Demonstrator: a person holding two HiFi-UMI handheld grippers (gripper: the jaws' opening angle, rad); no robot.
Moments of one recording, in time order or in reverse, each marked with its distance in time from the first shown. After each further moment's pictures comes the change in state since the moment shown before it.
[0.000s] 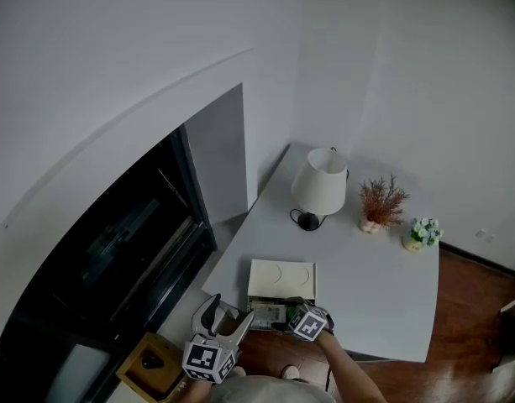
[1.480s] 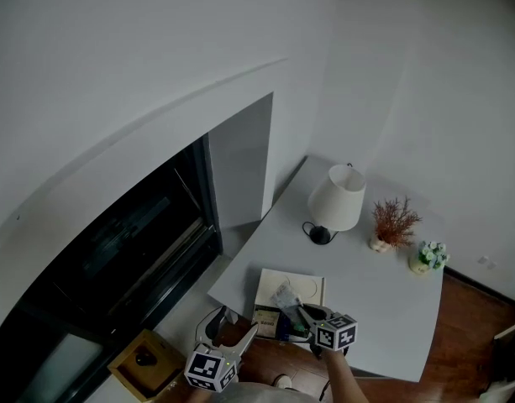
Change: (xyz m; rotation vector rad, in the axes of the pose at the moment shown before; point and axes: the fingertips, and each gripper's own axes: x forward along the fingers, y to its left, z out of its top) left arm -0.011 0.011 -0.012 -0.052 0.004 0.024; right arm -0.086 -0.062 0.038 0.595 -0.490 -0.158
